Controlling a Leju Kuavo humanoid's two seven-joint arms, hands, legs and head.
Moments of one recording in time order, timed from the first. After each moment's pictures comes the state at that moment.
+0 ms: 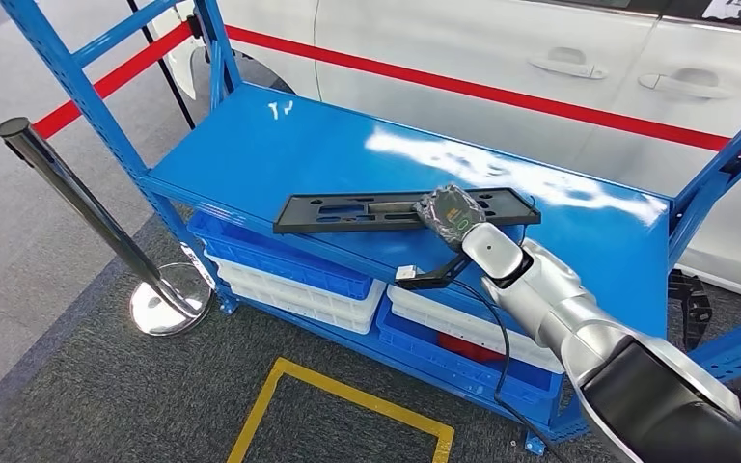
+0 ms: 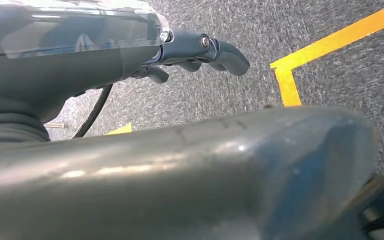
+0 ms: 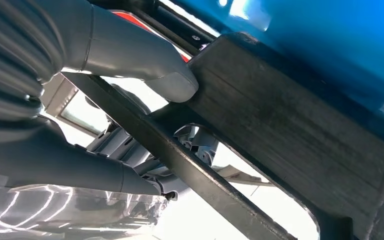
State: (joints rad) left arm -0.16 -0.23 0.77 -0.19 -1.51 0.25 0.04; right arm -0.94 -0.16 0.85 -0.55 1.45 -0.37 -0.06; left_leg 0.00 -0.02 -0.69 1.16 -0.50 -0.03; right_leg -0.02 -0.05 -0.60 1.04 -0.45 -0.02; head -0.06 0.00
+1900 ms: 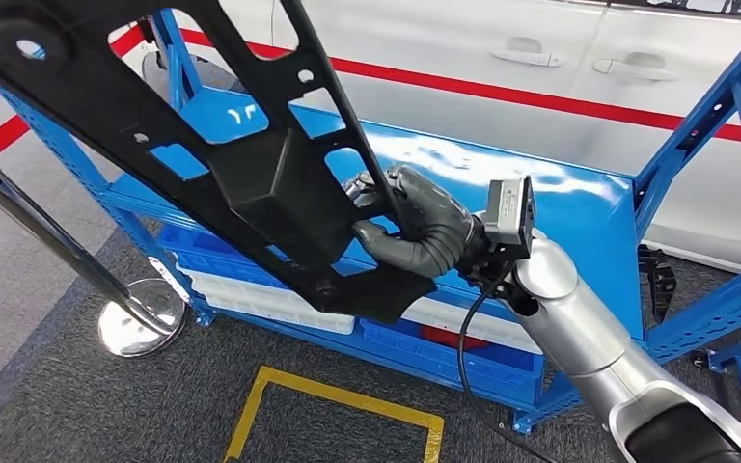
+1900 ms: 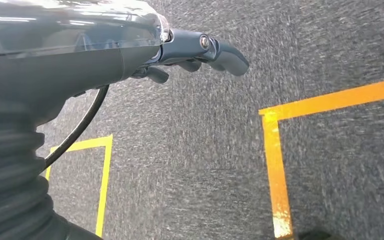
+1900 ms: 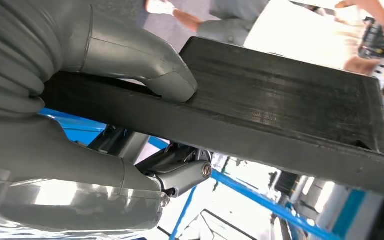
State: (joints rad) left arm -0.16 -0.20 0.86 -0.19 -1.38 0.43 -0.07; right arm -0.72 -0.26 0.62 -1.63 -0.41 0.41 -0.24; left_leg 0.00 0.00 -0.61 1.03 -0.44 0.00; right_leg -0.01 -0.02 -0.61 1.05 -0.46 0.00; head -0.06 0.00
